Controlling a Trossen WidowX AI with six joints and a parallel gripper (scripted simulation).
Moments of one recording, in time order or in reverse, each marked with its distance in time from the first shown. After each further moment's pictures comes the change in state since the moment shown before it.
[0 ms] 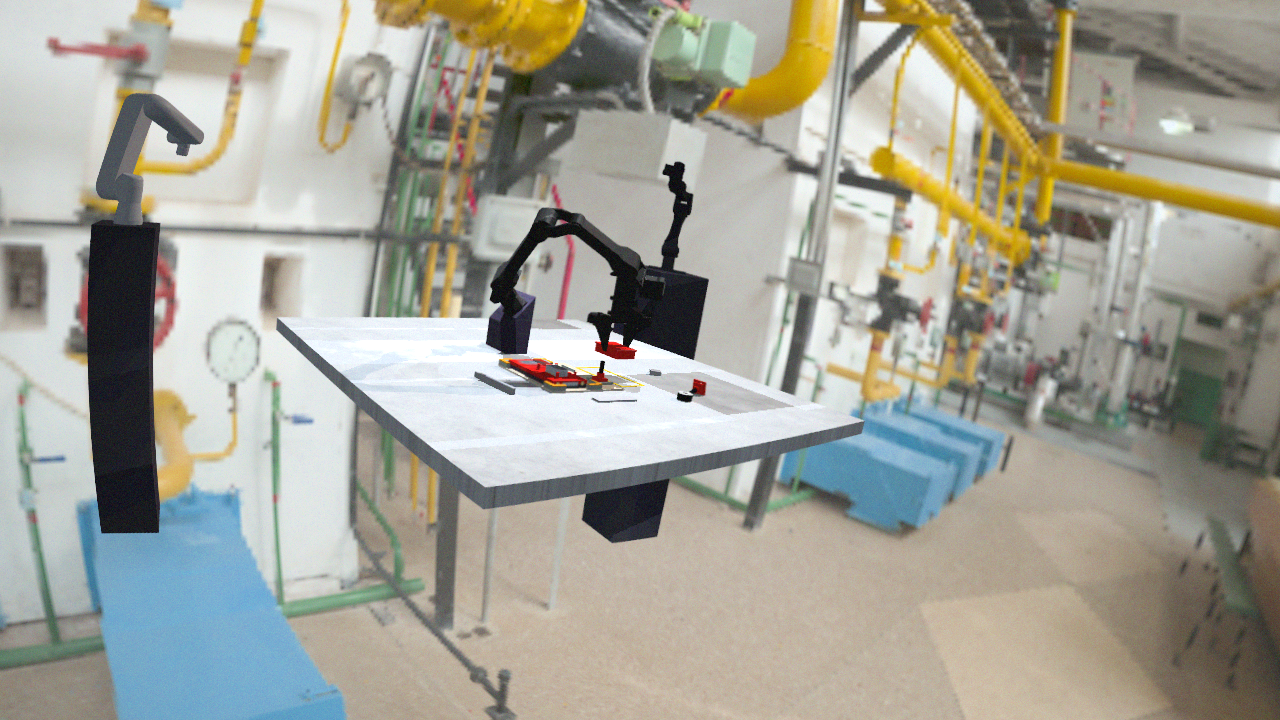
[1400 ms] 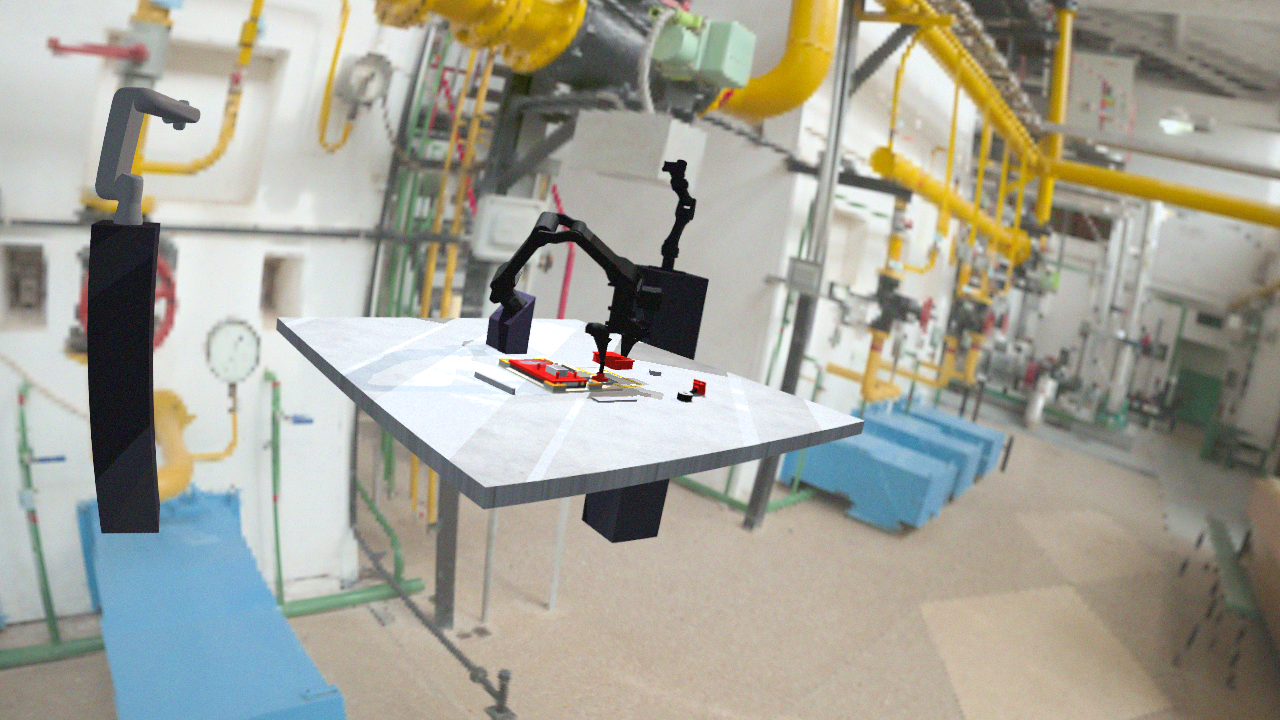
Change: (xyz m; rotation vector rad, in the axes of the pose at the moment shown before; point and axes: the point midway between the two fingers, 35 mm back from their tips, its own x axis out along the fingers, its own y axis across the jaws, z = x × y) arm 0.029 -0.001 -0.001 0.000 0.000 -0.002
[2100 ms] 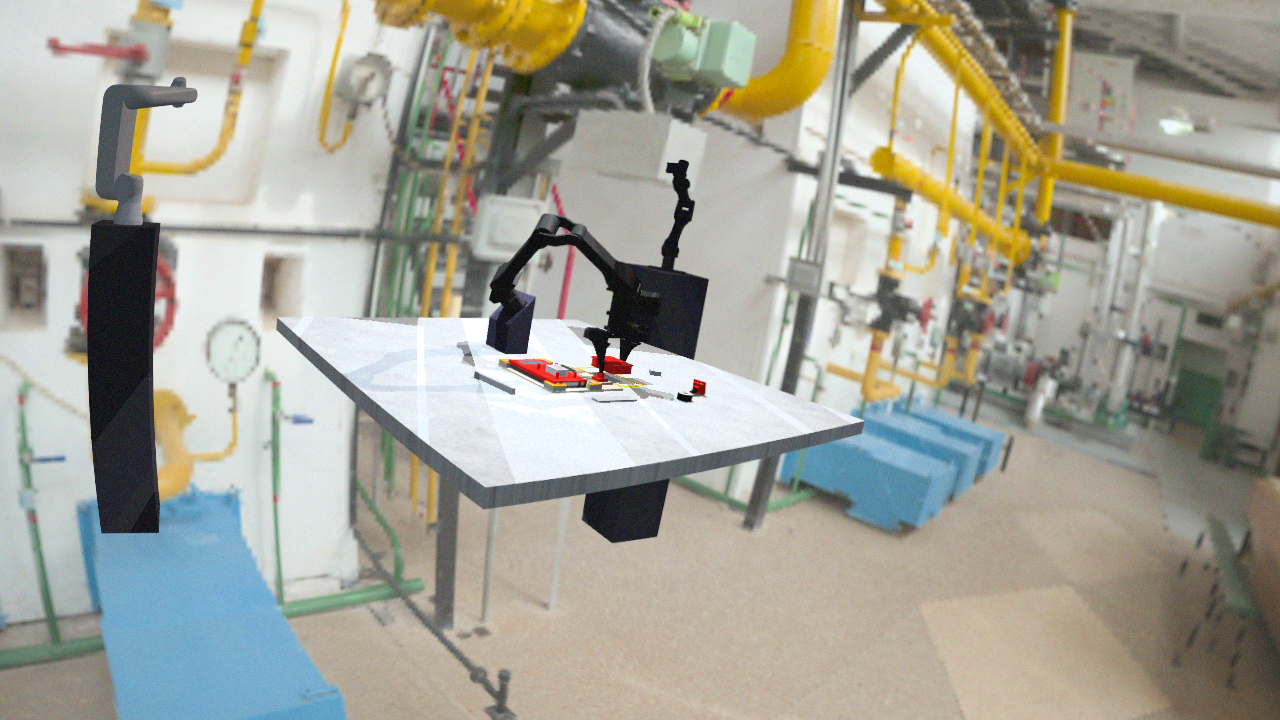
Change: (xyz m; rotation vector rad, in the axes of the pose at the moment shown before) arm 0.013 -0.001 -0.001 -0.001 0.000 -0.002
